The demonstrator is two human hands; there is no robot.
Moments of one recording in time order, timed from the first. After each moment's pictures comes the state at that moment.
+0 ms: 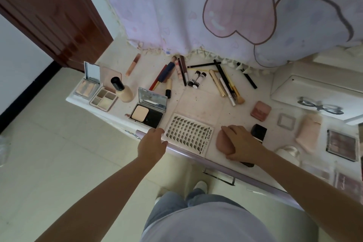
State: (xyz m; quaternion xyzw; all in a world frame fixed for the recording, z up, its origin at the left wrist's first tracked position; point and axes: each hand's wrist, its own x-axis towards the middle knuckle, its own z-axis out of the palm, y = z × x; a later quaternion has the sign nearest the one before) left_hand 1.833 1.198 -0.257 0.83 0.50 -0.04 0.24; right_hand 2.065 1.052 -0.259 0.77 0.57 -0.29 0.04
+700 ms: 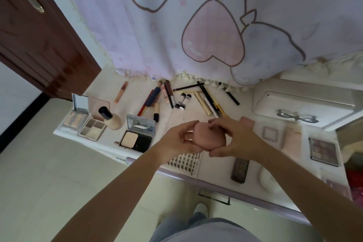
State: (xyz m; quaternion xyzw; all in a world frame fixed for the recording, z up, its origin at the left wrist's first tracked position) left_hand 1.915 1.195 -0.169 0.62 0.26 0.02 0.74; right_hand 2.067 1.065 -0.143 0.72 0.51 -0.34 -0.32
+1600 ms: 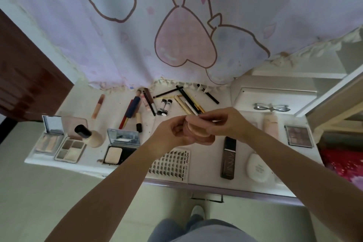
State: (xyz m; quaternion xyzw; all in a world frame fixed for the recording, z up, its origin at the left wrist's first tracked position) left_hand 1.947 1.204 -0.158 0.68 0.23 0.02 0.69; right_hand 2.095 1.070 -0.140 0.73 0.39 -0.37 -0.43
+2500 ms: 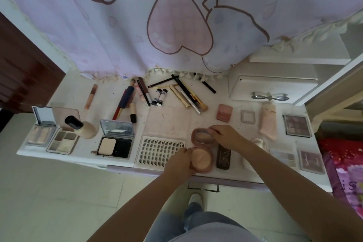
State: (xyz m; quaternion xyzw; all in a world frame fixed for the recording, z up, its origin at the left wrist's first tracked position) left_hand 1.938 1.137 -0.264 0.91 0.24 -0.22 0.25; right_hand 2.095 1.048 -0.235 0.83 0.38 -0.36 -0.21
